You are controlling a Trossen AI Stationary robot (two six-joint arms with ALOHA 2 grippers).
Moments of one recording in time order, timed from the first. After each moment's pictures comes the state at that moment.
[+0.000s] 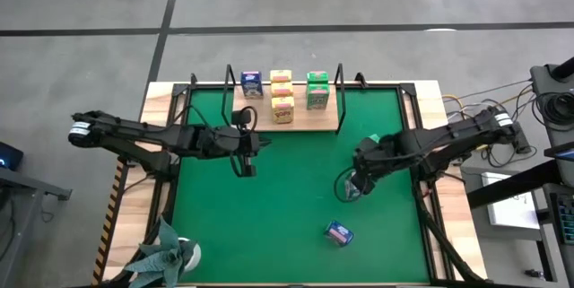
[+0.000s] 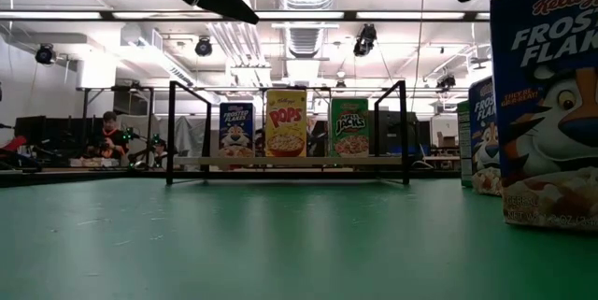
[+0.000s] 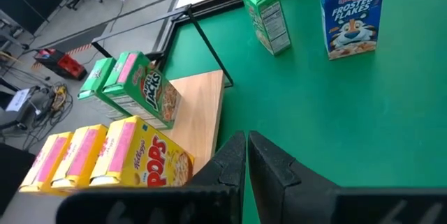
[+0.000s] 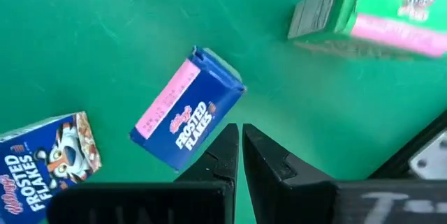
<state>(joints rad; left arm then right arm) -0.09 1.22 0.95 -0.26 -0.40 0.23 0.25 1.30 1.19 -1.29 0.09 1.04</state>
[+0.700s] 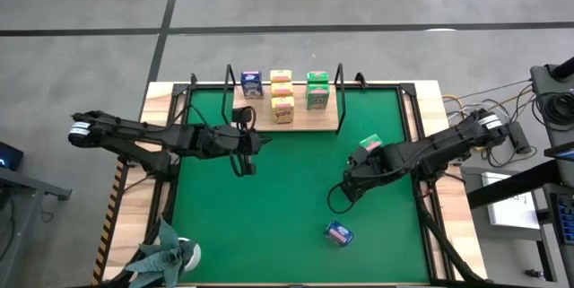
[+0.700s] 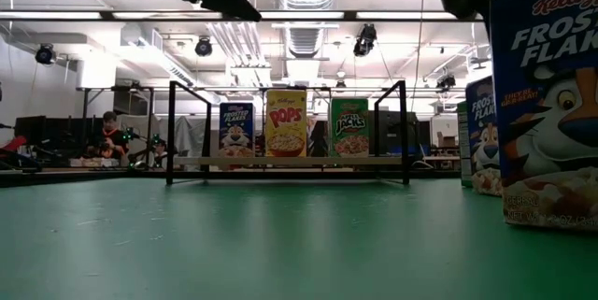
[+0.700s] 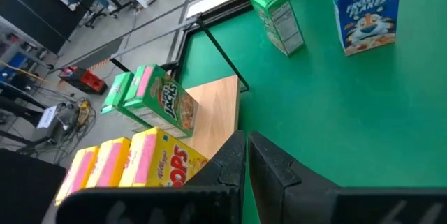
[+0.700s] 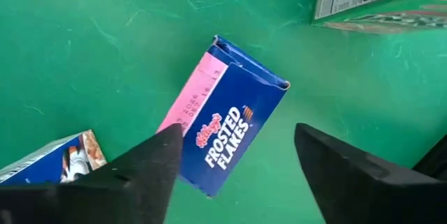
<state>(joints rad) -0.08 1.21 0.95 -0.23 -0.44 0.33 0.31 1.43 1.18 -1.21 0.09 1.26</state>
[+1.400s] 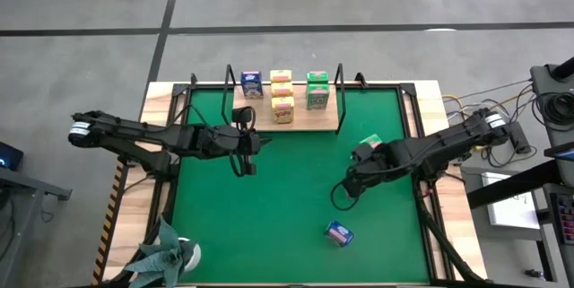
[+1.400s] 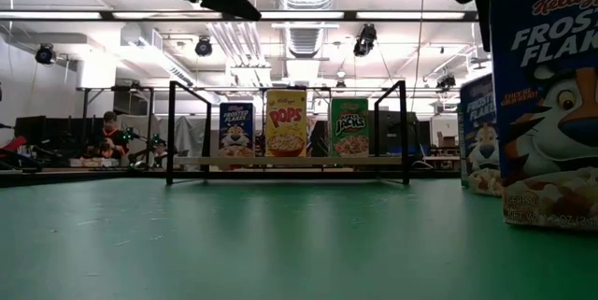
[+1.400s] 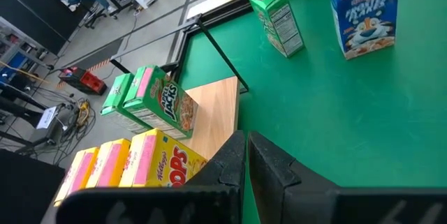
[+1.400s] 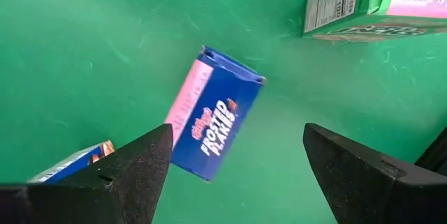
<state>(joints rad) -0.08 1.21 0.95 -0.22 -0.44 0.33 0.31 1.39 1.22 -1.25 0.13 1.29</state>
